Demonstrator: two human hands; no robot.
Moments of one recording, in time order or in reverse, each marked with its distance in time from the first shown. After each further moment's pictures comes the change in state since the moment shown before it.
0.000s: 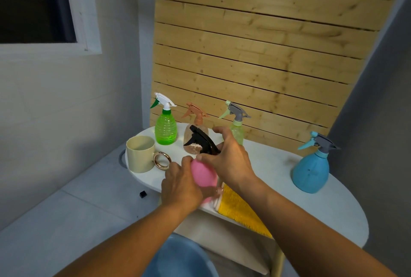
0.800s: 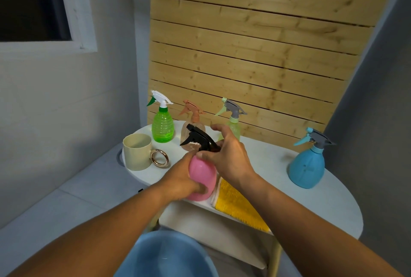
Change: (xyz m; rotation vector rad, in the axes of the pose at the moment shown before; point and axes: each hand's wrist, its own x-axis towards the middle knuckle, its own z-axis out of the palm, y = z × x) left_hand 0.024 -0.012 -0.015 -0.389 -0.368 0.093; right_hand 0.001 0.009 -0.005 0.110 -0.012 -0.011
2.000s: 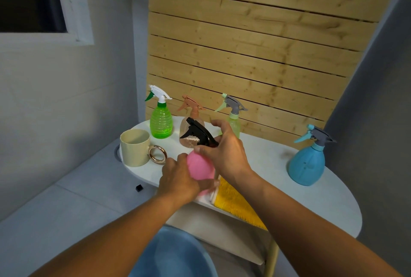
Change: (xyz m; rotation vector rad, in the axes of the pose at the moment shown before) left_hand -0.007 0.000 0.026 0.291 0.272 -0.149; right_hand 0.005 0.002 0.011 0.019 0.040 0.036
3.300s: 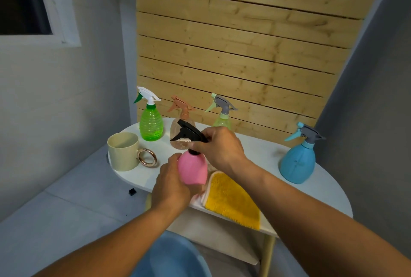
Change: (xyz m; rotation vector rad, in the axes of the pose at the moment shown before) left_hand -0.014 0.006 0.008 -0.201 0.092 0.021; right_hand 0.007 -0.021 -0.028 -0.236 -0.138 0.070
